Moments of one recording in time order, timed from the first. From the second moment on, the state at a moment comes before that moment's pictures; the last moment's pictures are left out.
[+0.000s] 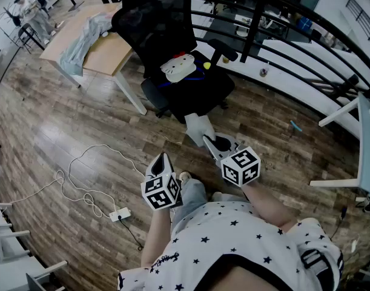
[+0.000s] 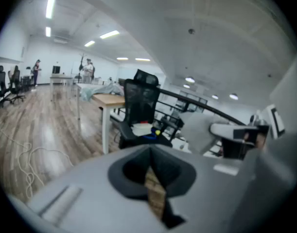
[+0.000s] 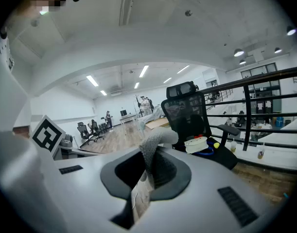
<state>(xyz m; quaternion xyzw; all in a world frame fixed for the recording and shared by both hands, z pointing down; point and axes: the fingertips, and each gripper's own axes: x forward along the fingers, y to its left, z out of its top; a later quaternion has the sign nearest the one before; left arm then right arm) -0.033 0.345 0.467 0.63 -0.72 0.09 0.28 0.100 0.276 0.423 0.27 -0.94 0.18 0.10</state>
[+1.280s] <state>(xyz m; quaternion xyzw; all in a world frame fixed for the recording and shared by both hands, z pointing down) -0.044 0.396 0.465 0.65 -0.69 0.08 0.29 0.070 0.343 0.422 0.26 -0.94 0.18 0.11</state>
